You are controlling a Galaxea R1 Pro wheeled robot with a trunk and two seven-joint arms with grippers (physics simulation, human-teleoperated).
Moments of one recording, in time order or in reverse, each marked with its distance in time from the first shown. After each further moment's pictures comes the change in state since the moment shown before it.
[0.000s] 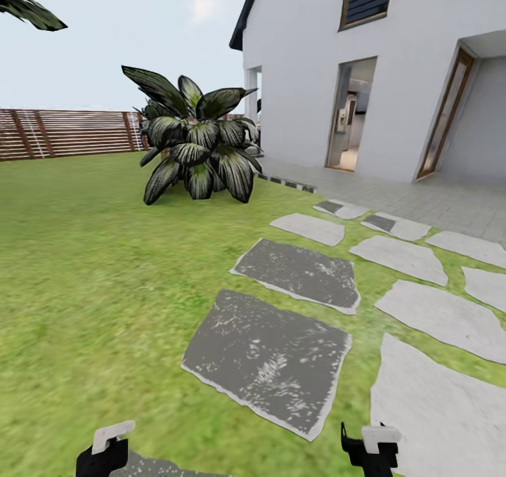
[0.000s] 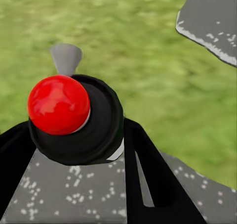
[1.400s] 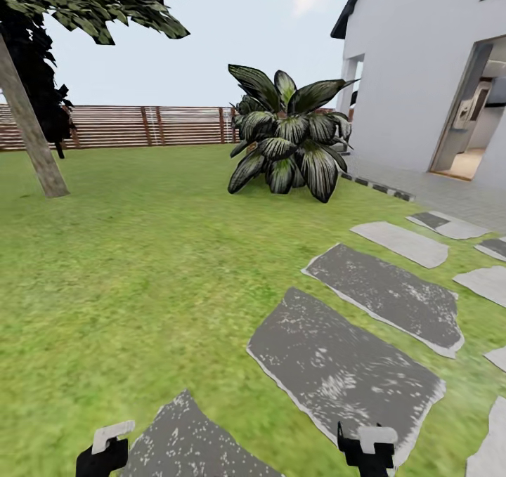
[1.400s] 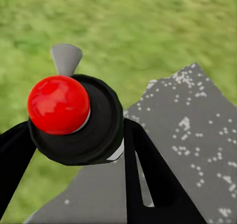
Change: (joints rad) left arm 0.000 0.000 0.000 0.000 0.000 -0.001 0.000; right arm 0.000 0.018 -0.003 0.000 -0.003 0.001 -0.011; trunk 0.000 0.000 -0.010
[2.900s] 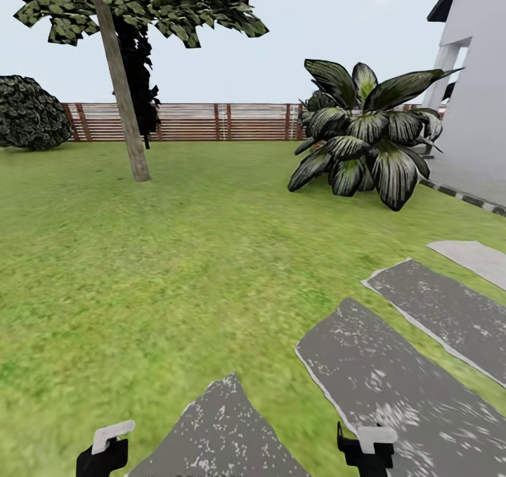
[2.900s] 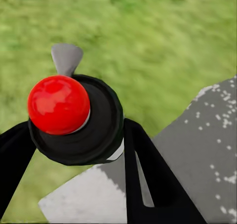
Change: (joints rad) left arm 0.000 0.000 0.000 0.000 0.000 0.000 0.000; right arm 0.000 0.002 0.000 0.000 0.000 -0.001 0.000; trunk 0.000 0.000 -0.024
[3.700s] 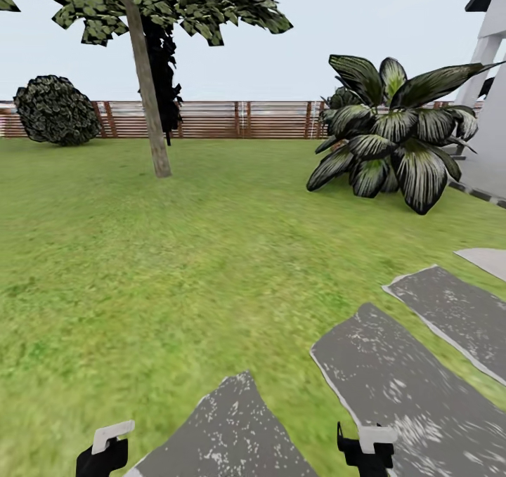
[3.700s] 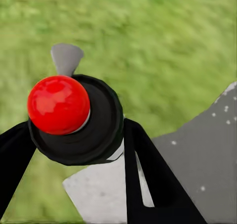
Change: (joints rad) left arm 0.000 0.000 0.000 0.000 0.000 0.000 0.000; right arm 0.000 0.000 0.000 0.000 0.000 0.000 0.000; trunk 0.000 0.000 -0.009
